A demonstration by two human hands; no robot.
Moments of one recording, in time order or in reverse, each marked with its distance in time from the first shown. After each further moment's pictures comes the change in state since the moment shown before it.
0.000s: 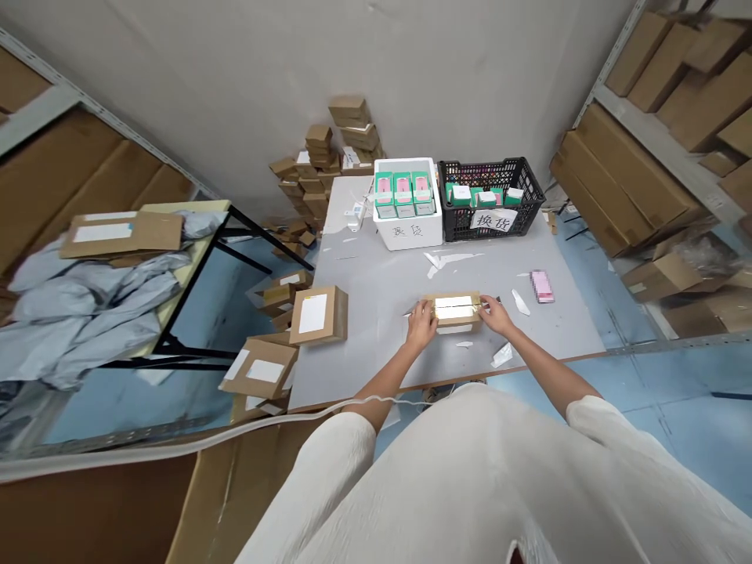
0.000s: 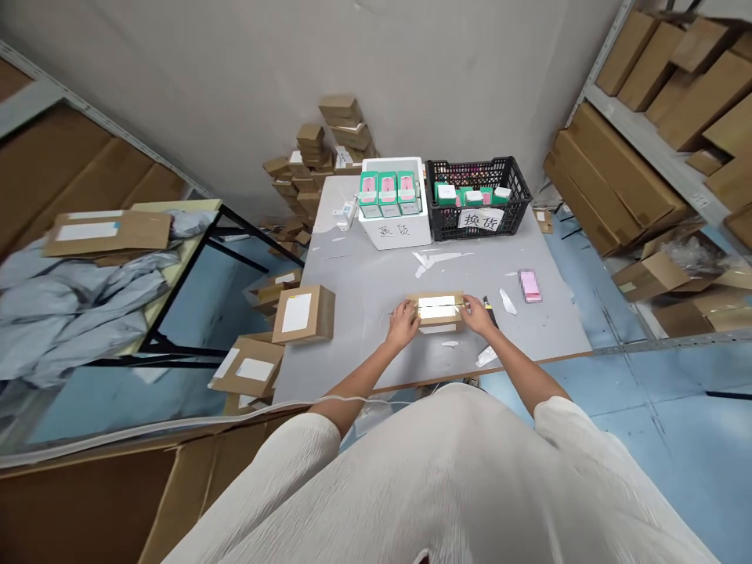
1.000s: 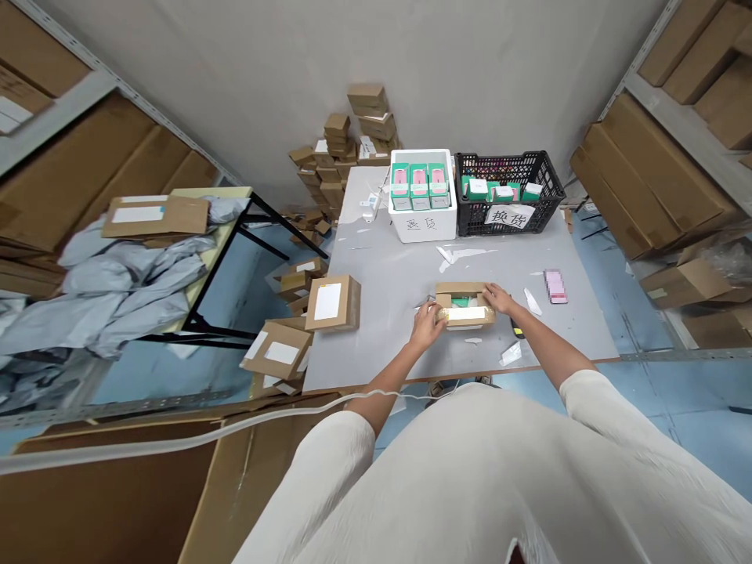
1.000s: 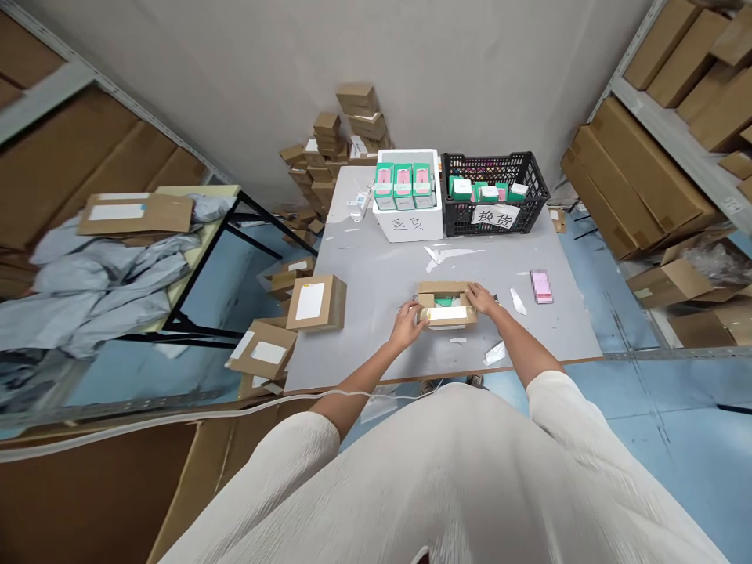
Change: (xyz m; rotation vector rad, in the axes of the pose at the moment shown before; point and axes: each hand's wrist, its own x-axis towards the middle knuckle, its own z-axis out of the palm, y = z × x) left_hand -0.022 -0.011 -0.012 -0.094 -0.009 0.018; right_hand 0.064 -0.003 -0.006 -0.137 -0.253 0.099
